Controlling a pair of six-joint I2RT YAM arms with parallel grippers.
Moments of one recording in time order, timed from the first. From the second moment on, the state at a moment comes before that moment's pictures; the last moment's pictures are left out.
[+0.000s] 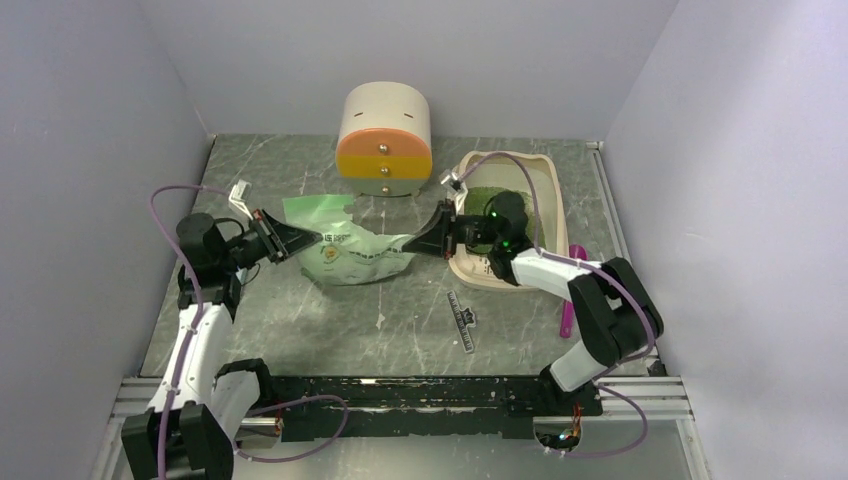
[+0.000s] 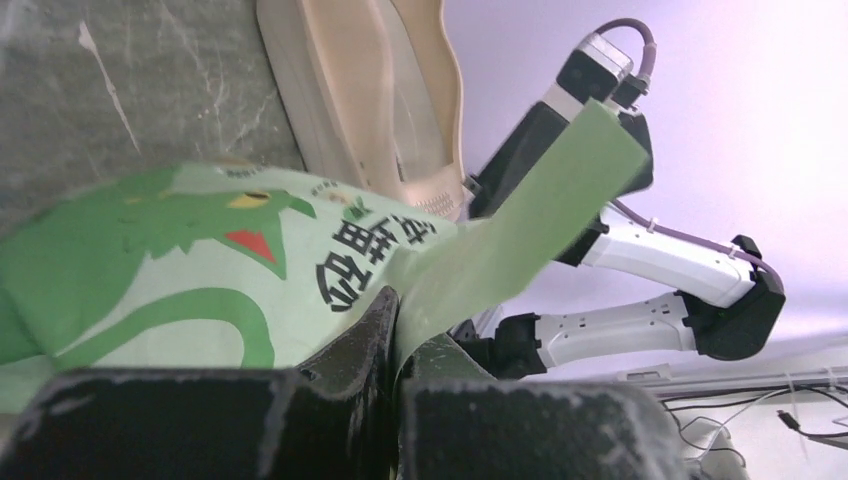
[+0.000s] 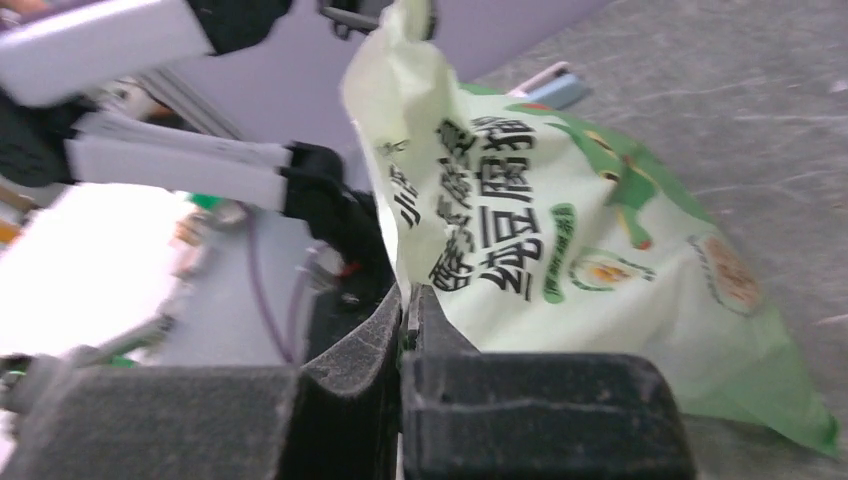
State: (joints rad) left arm 0.17 0.87 0.51 0.18 1.05 -0.92; right arm 0.49 1.58 0.76 0.87 -1.09 0.55
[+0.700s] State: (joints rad) left arm 0.17 0.99 0.53 0.41 1.08 -1.01; right arm 0.59 1.52 0.88 0.45 -0.99 0.33
